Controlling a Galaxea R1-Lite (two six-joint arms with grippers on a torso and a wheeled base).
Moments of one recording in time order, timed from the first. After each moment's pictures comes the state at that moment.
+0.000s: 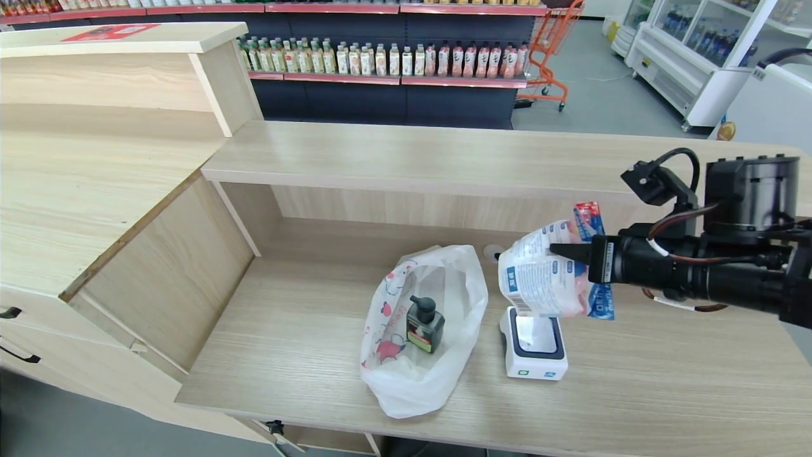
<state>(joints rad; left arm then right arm) 0.00 0.00 0.00 0.00 0.00 0.00 0.32 1.59 -0.86 -0.41 0.24 0.16</state>
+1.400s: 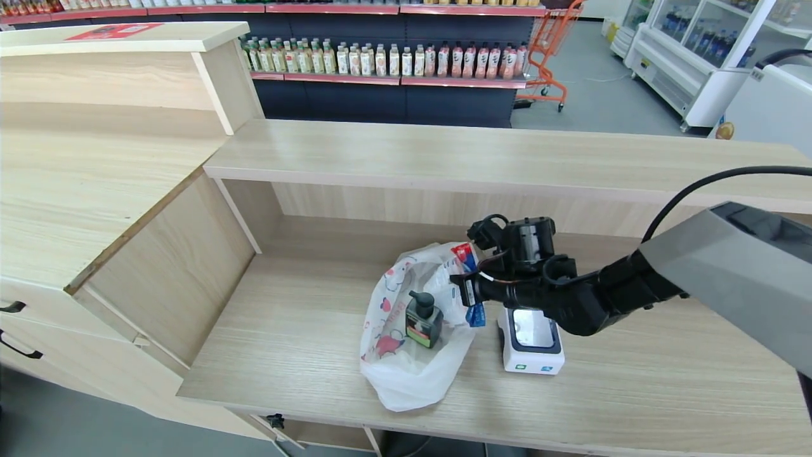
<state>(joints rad) 0.00 0.00 0.00 0.00 0.00 0.00 0.47 2.24 -1.24 -0.59 0.16 -0.04</state>
